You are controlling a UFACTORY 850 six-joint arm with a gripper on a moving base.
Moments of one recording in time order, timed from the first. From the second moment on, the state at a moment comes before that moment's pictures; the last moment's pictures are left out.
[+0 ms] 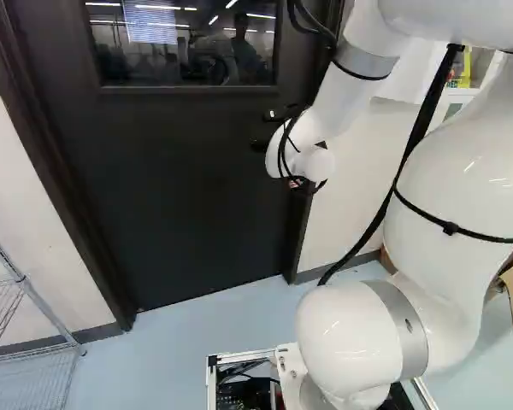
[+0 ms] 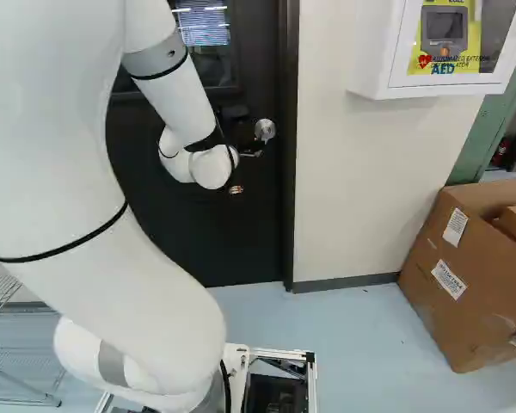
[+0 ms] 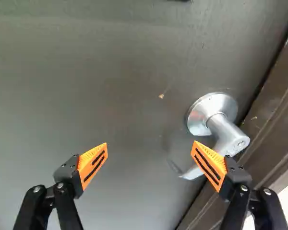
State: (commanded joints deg) arm -1.4 -2.1 -31.7 -7.4 50.0 0.0
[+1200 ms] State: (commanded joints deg) arm 1.0 -21.8 -46.0 -7.4 50.0 0.0
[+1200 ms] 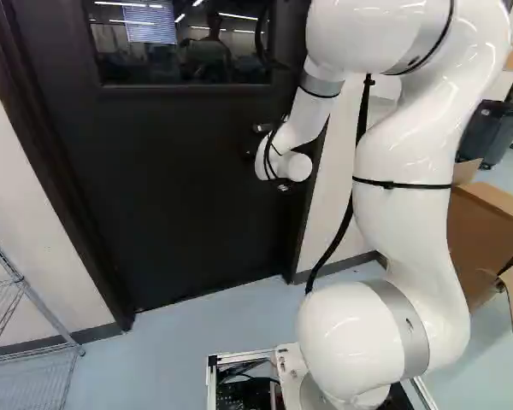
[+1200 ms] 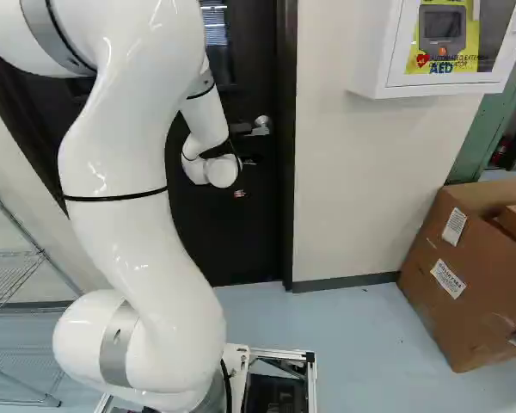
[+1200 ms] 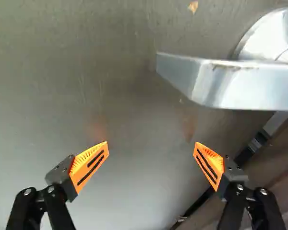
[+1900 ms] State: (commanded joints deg) arm 2.1 -31.0 -57.8 -7.4 50.0 0.0
